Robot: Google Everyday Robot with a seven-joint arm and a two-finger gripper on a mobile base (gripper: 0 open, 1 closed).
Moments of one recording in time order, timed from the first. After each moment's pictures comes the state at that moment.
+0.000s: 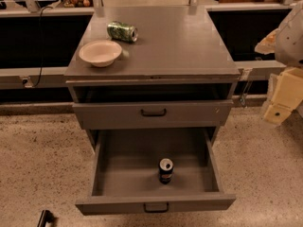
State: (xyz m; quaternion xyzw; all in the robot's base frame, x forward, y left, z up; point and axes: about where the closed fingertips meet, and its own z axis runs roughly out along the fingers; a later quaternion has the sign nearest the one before) arm 0.438 -0.217 0.976 -0.60 0.78 -0.03 0.16
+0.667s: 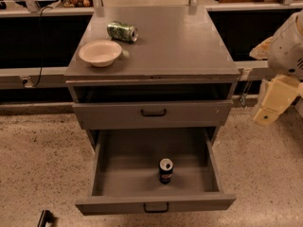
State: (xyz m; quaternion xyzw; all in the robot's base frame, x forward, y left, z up) arm 0.452 -0.215 0.956 -0.59 0.78 -0.02 0.19
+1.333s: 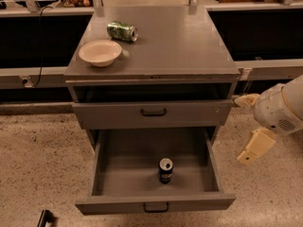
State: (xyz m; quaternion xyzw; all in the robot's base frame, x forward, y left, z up) arm 0.443 -0.209 0.832 -0.57 0.78 0.11 0.24
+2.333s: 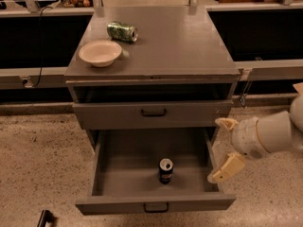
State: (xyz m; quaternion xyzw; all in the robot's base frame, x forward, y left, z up) arm 0.453 -0.180 0.740 -0.56 0.76 0.15 0.31
